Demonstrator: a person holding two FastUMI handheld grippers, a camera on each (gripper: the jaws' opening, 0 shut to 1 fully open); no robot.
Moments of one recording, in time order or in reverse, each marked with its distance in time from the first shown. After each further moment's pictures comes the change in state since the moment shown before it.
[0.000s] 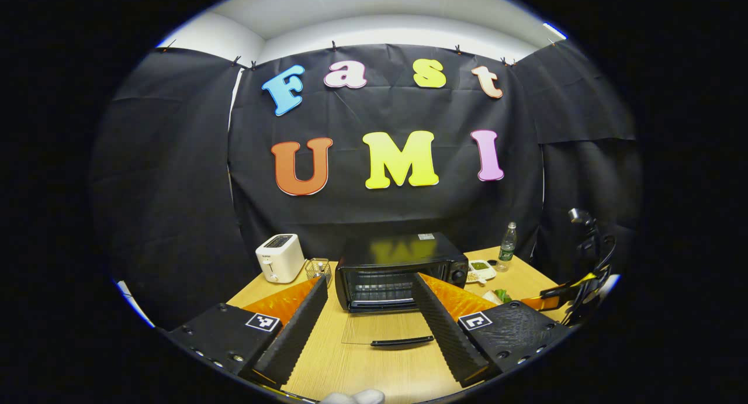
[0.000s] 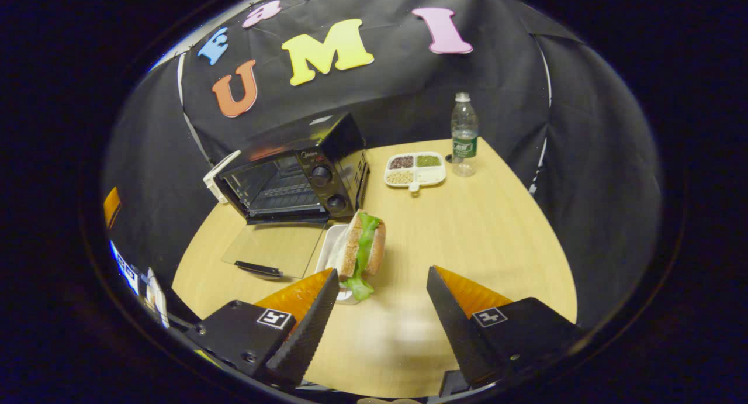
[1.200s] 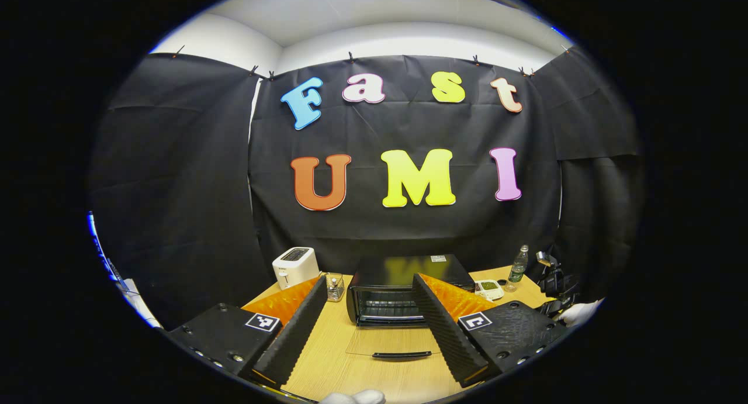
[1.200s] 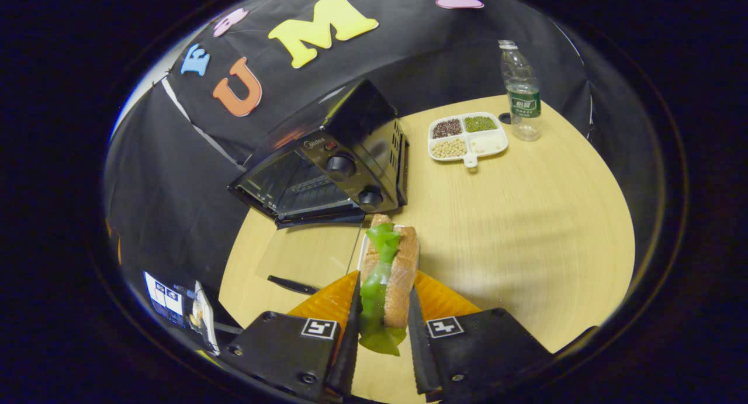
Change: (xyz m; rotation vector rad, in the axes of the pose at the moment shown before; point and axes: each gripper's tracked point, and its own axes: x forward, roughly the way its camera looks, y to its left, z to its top) left arm -0.004 0.012 0.040 -0.015 -0.034 0.105; right arm 0.051 0.041 0.019 0.114 0.125 0.185
